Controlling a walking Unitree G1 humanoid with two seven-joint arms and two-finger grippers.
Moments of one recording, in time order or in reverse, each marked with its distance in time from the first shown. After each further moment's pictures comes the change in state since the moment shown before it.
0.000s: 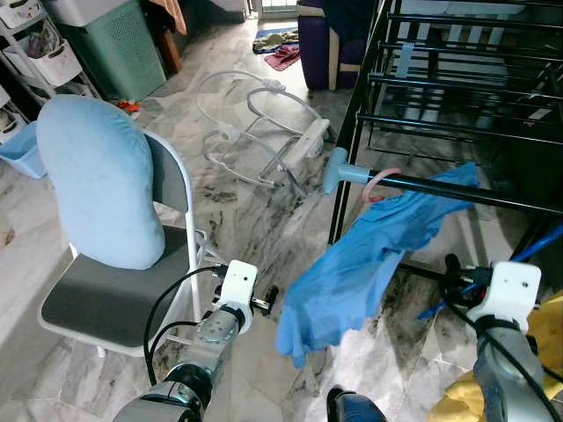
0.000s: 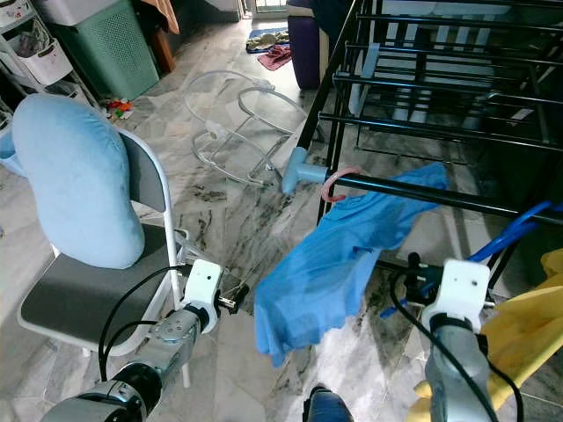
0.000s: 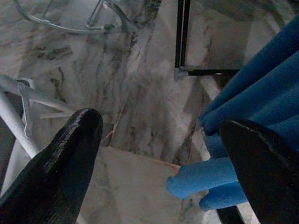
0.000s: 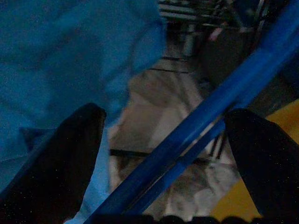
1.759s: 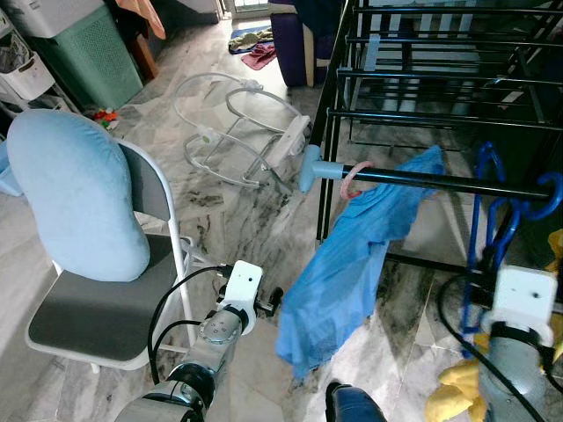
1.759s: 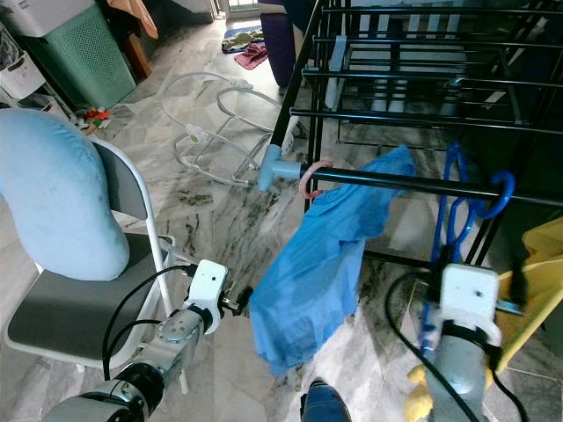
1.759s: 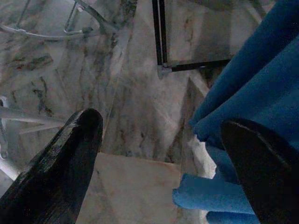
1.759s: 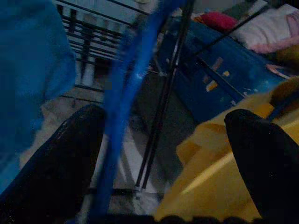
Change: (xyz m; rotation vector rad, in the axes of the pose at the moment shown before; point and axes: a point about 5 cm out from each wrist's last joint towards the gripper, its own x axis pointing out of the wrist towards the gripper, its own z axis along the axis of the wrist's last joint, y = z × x) left arm 0.001 -0.005 0.001 0.024 0.004 -0.028; right arm -0.021 -0.002 0.024 -0.219 -0.211 -0.194
